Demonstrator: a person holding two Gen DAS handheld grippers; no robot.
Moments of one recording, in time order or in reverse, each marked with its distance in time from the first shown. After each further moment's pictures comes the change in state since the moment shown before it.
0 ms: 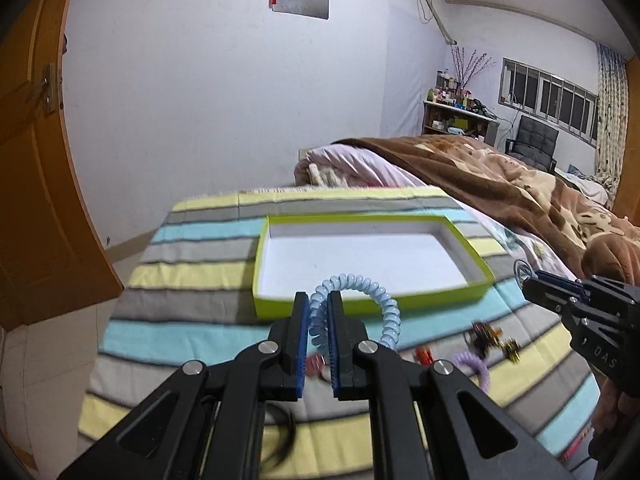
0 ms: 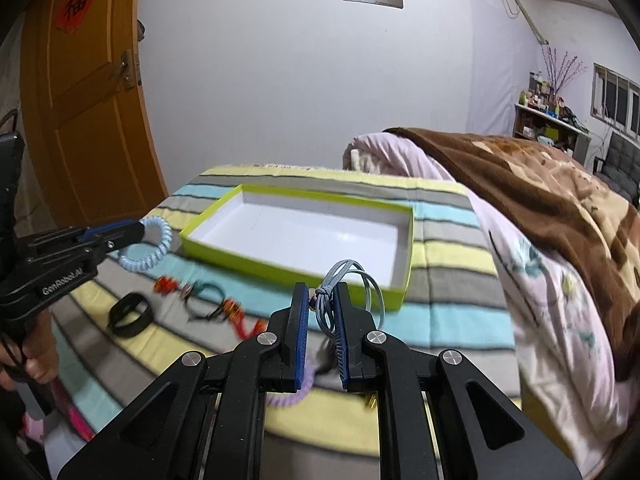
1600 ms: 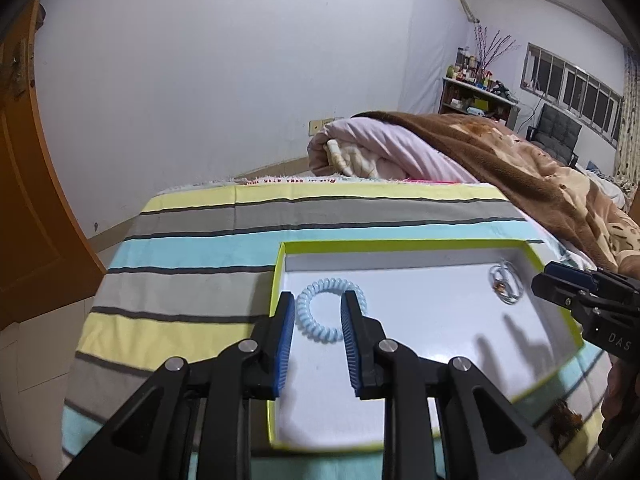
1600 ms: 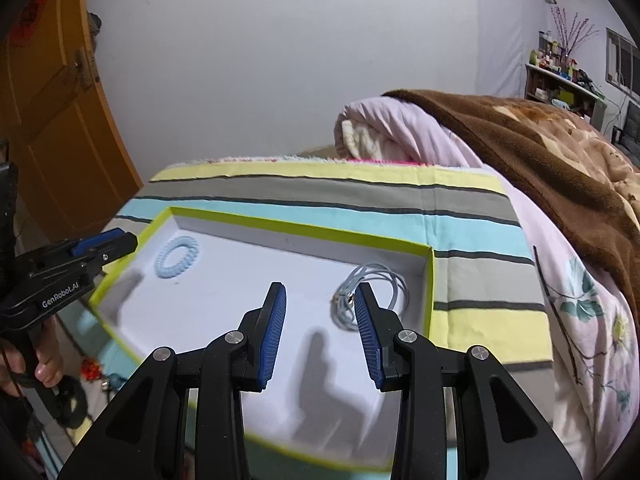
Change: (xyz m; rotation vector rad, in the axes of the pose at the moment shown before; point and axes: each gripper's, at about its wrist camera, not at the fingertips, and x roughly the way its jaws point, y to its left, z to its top) left arm 0.119 0.036 0.044 -0.027 0.114 -0.005; right arm 0.131 -0.042 0.061 0.076 0.128 0.044
